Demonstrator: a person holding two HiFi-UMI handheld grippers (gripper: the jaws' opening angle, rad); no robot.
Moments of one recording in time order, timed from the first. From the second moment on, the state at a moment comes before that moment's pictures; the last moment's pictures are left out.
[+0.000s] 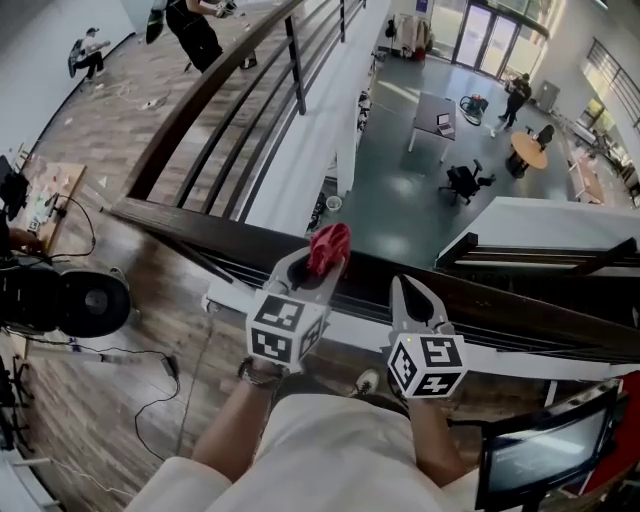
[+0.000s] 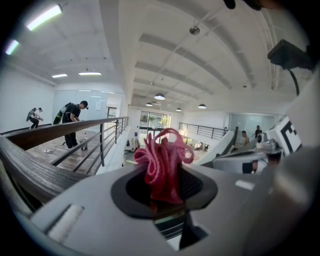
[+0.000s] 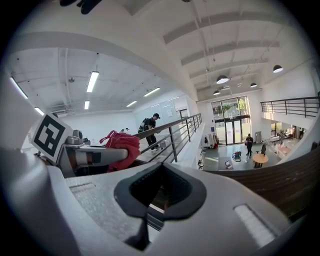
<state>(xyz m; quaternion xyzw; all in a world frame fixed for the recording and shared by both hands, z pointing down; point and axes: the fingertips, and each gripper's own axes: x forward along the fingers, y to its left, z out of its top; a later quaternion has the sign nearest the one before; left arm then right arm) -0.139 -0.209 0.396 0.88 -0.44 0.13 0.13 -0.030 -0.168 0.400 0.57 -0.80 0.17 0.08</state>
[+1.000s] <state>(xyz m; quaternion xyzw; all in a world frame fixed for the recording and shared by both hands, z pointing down) -0.124 -0.197 0.391 0.89 -0.42 0.12 0.08 -0.024 -0.165 0.398 0.58 -0.79 0.17 0.09</state>
